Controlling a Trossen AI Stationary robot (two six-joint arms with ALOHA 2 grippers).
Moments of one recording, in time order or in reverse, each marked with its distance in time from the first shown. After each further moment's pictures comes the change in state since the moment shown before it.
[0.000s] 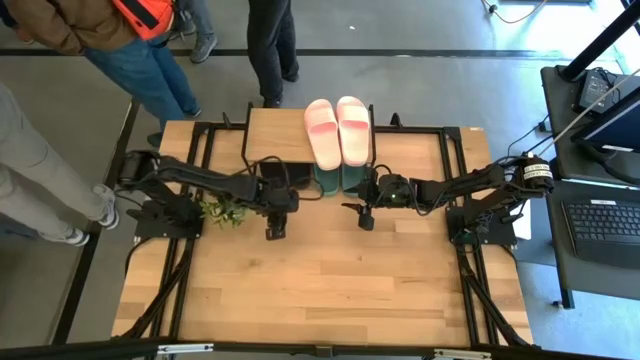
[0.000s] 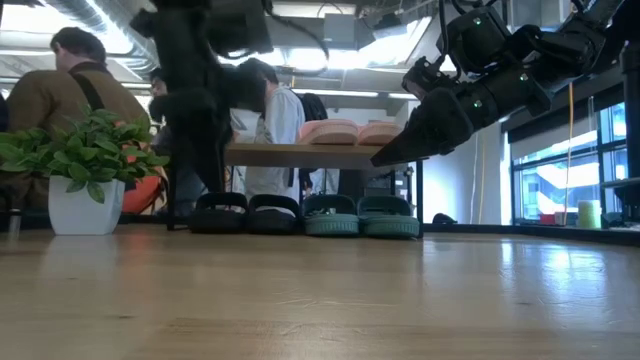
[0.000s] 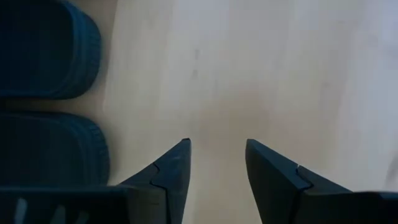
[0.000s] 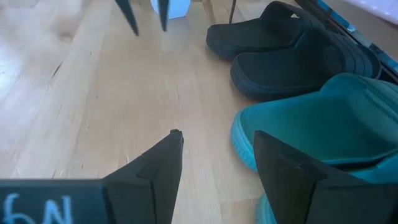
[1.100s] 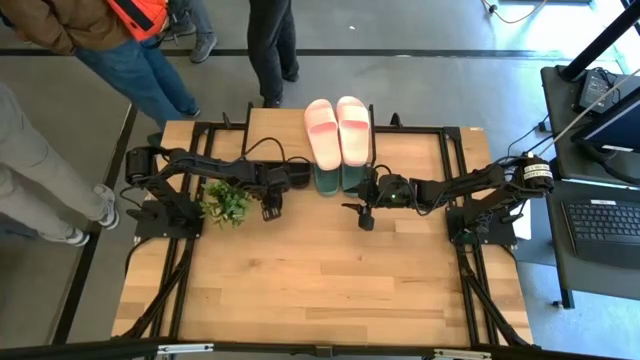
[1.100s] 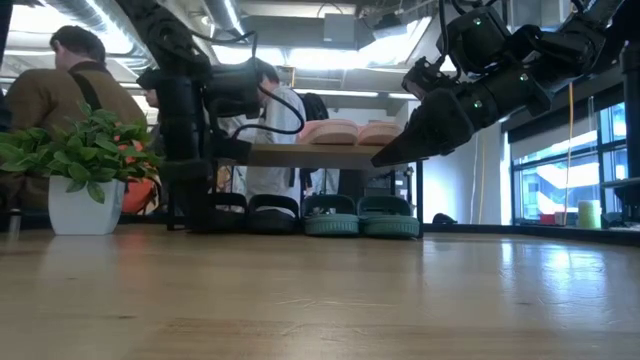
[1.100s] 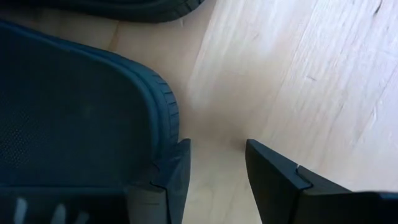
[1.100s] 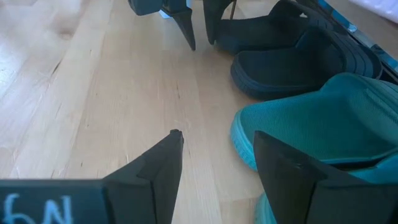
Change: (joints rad) left arm 0.258 0.050 -0.166 0.139 -0.001 0.083; right arm 0.000 0.000 0.000 -0.004 0.000 -0.008
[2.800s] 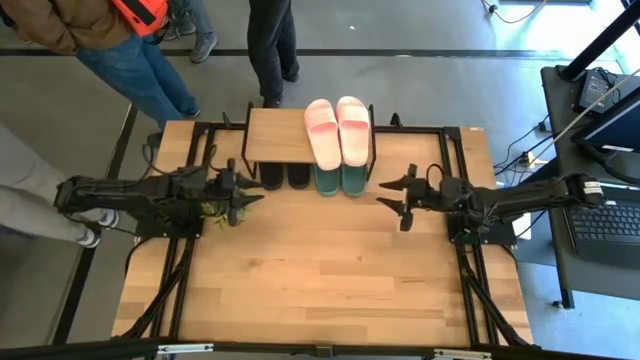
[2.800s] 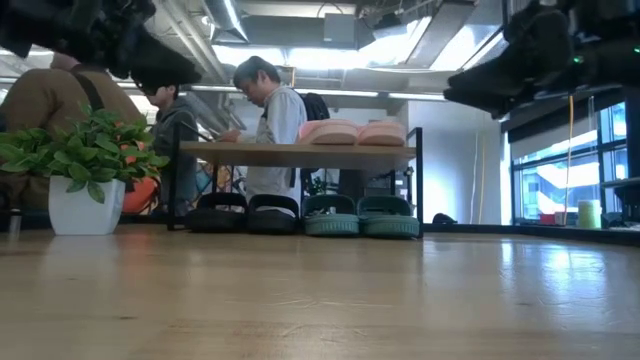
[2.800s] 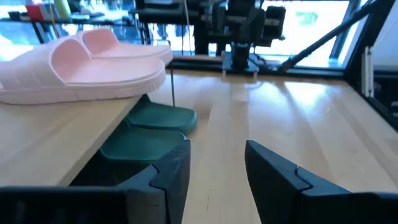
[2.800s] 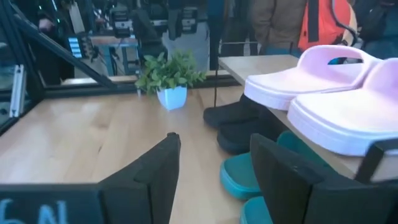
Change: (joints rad) left arm -0.173 -1.112 -0.464 0.459 0.055 0.044; right arm 0.078 -0.704 -0.331 0.010 0.090 0.079
